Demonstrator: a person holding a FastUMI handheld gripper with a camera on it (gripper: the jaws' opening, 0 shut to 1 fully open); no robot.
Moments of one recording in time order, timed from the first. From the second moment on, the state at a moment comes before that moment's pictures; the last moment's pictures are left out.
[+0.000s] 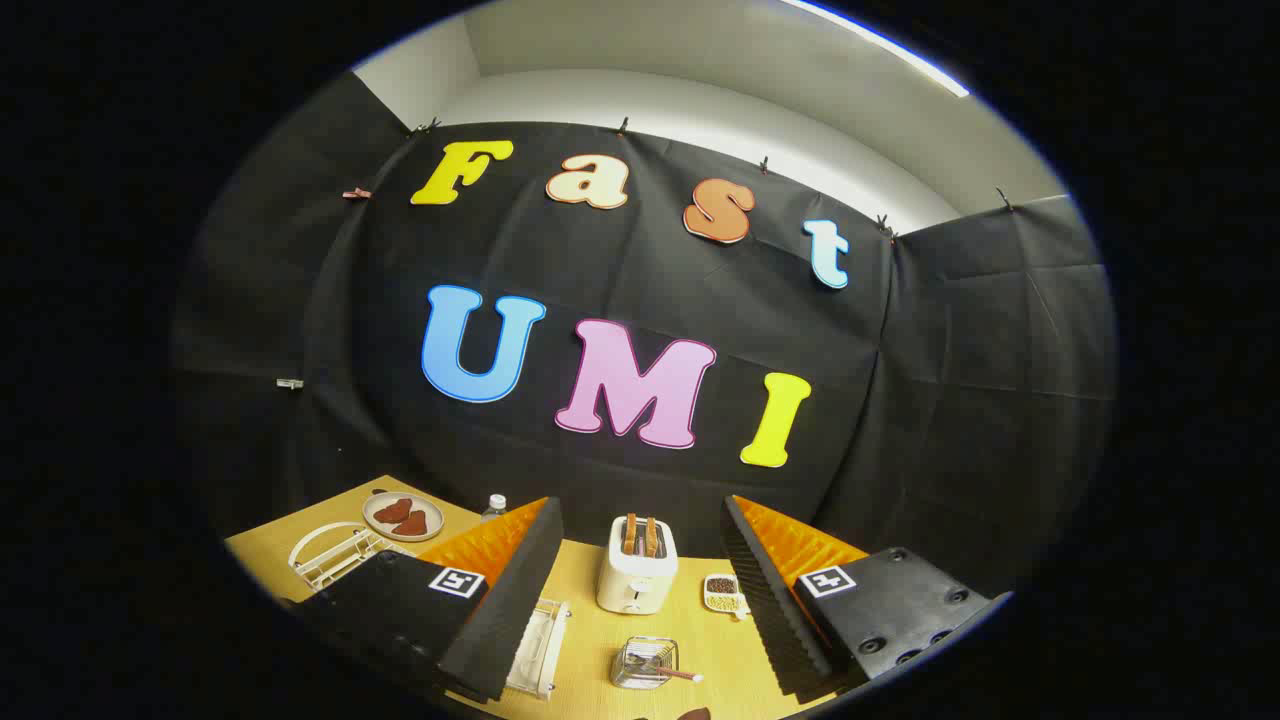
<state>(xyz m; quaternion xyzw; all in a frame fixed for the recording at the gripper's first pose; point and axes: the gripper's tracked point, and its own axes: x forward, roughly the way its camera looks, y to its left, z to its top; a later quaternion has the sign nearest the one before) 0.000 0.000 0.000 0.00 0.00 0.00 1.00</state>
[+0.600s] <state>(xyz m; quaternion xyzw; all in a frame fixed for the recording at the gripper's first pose) 0.003 0.001 -0.008 -0.01 0.01 0.00 1.00</state>
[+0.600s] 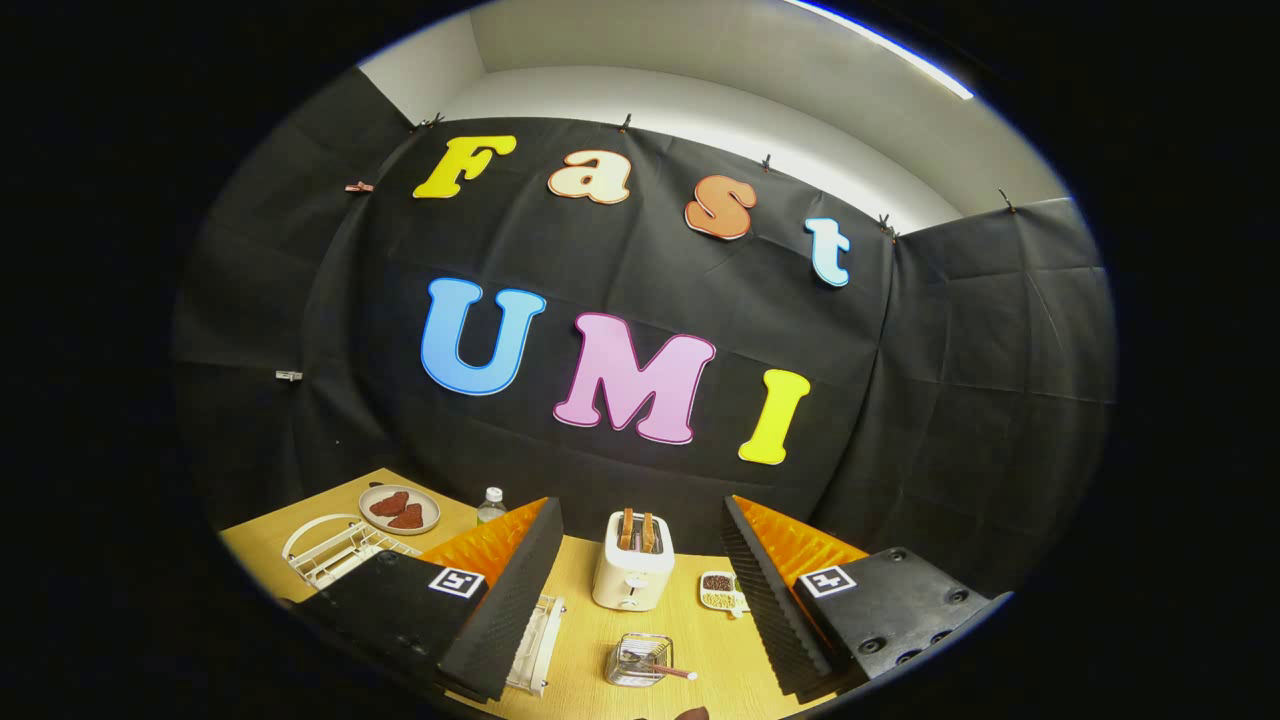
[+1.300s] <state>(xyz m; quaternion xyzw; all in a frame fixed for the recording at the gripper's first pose) 0.013 0.013 -0.007 0.00 0.02 0.02 1.00</state>
